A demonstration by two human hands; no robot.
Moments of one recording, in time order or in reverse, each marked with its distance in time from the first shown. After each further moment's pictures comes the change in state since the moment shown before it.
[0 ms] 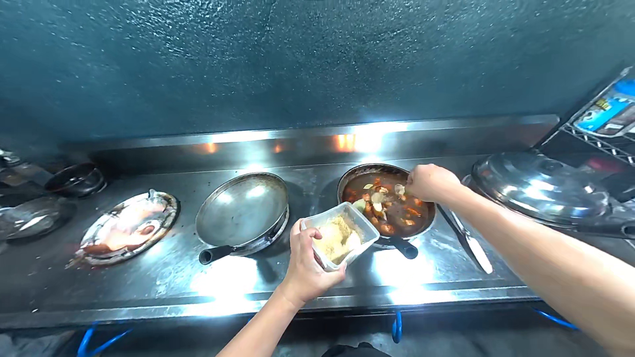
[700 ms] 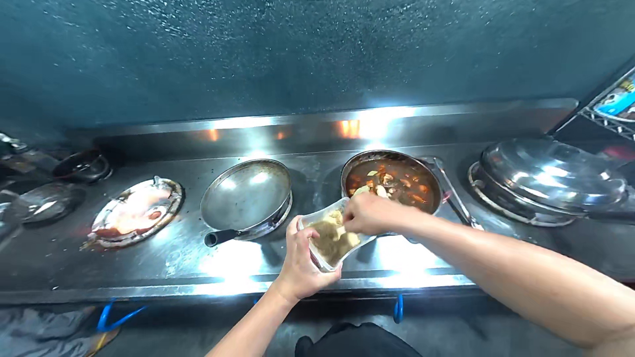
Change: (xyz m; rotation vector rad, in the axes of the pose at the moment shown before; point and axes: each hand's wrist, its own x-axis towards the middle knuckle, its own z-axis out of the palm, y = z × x) left_hand -0.031 -0.006 -0.014 0.054 0.008 0.074; right_hand -0.072 -0.112 0.062 0.011 -0.347 -0.559
